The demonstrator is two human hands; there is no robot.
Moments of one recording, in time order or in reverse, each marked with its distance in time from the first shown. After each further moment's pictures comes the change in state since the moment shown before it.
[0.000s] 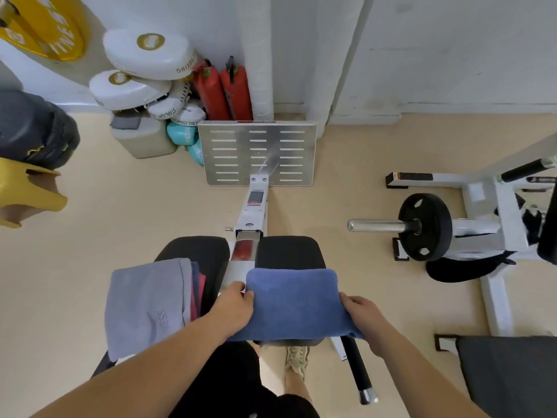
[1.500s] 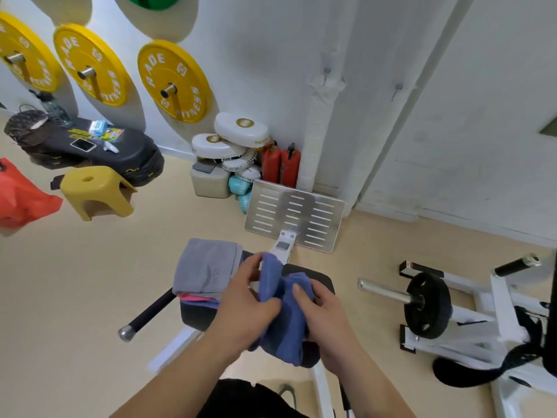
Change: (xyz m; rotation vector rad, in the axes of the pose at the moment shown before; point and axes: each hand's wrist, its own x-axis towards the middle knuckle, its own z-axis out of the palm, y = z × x) left_hand -0.252 -0.010 -0.007 -0.741 0.398 0.394; right_hand -0.250 -0.021 0.068 0.164 -0.249 -0.733
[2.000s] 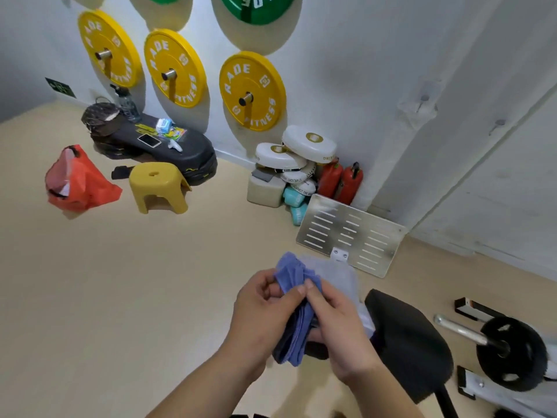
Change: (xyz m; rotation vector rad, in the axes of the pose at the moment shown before) left_hand -0.006 -0.055 -0.257 -0.503 0.127 -0.052; right_hand -0.008 -0.026 0.288 -0.014 -0.157 -0.022
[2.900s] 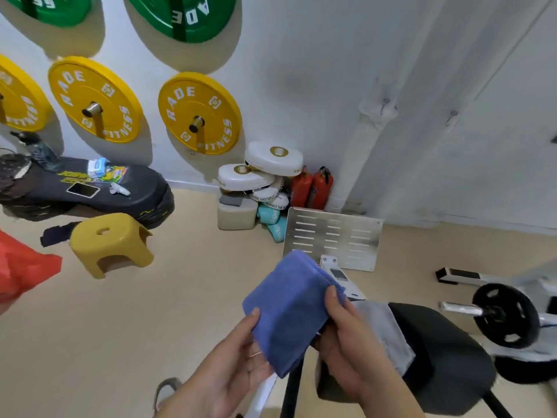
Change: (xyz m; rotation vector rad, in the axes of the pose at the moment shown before) left_hand 0.195 0.046 -0.147 -0.196 -0.354 -0.621; right_hand 0.124 -0.056 0.109 0.605 0.215 -0.002
